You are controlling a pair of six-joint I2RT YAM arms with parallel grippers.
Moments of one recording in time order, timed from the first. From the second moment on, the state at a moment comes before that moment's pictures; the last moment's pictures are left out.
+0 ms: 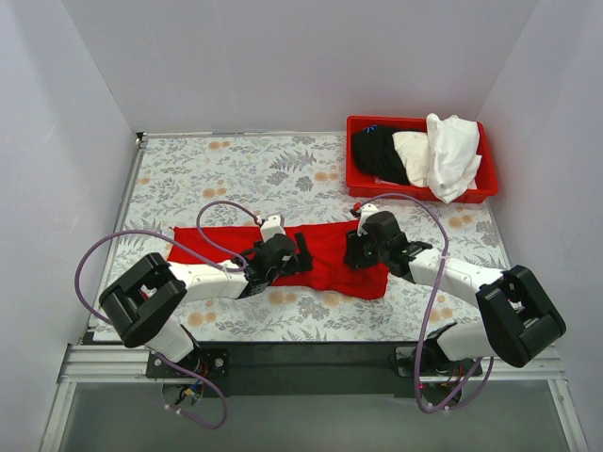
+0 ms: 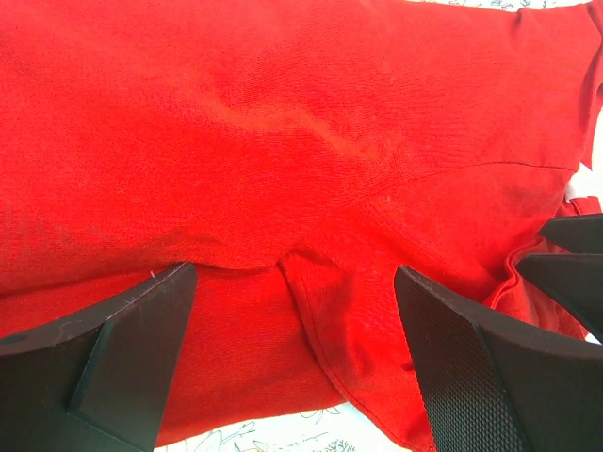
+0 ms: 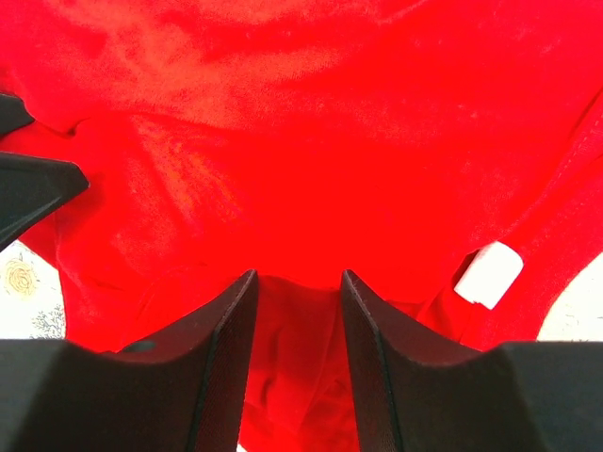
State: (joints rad) left arm -0.88 1.53 0.62 0.18 -0.34 -0.87; right arm 0.60 1.35 0.61 -0.04 -0.10 0.26
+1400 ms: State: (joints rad) left arm -0.88 1.49 0.57 0.21 -0.33 -0.86; right arm 0.60 1.28 0.57 -0.10 -0.12 0.28
